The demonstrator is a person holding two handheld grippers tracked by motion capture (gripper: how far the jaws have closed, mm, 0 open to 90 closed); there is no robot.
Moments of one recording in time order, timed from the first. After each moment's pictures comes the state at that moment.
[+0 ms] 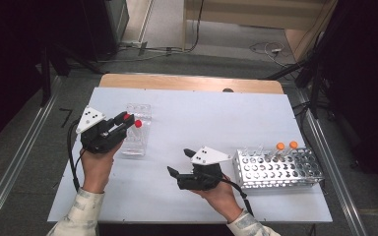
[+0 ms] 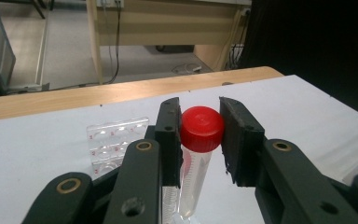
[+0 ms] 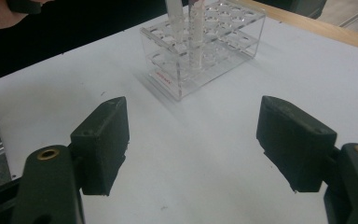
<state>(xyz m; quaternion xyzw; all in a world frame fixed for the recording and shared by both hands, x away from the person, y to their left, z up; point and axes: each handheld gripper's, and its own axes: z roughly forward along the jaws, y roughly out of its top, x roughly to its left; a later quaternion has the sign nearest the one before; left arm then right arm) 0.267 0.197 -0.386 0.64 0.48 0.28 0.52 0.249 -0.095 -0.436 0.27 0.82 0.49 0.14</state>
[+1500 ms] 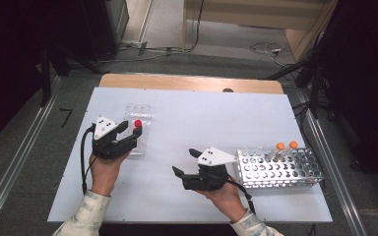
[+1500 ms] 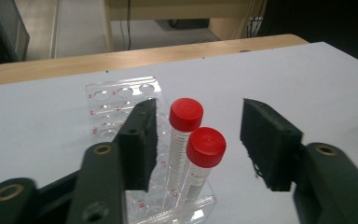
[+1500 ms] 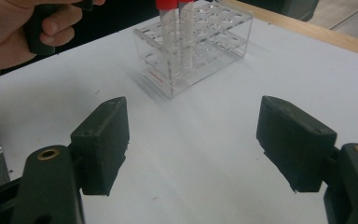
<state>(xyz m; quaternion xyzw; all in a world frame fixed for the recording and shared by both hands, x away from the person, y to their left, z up) 0.273 0.186 -0.420 0.66 0.51 0.28 0.48 0.246 -0.109 -0.432 0.27 0.82 0.49 0.15</state>
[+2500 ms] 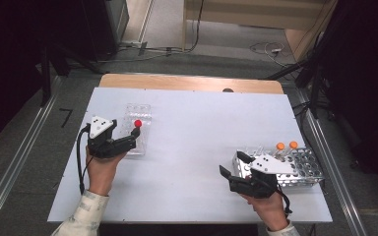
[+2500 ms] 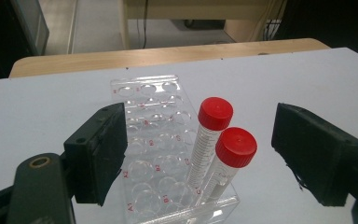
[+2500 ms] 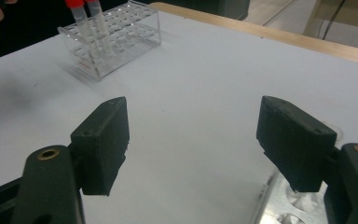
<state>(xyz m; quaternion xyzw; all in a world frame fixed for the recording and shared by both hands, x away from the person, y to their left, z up) 0.273 0.192 -0.421 0.64 0.53 0.30 0.47 0.232 -0.217 -0.423 0.36 0.78 0.48 0.20</state>
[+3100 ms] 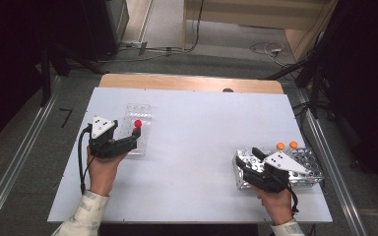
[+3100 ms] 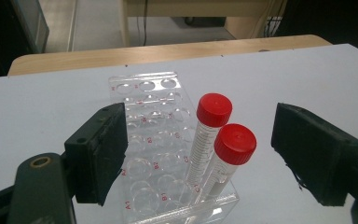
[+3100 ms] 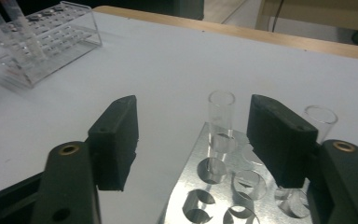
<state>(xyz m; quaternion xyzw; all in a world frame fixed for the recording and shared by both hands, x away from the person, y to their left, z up) 0.274 0.190 -0.423 0.64 0.53 0.30 0.46 0.250 -0.249 -0.441 0.42 0.74 0.47 0.25</state>
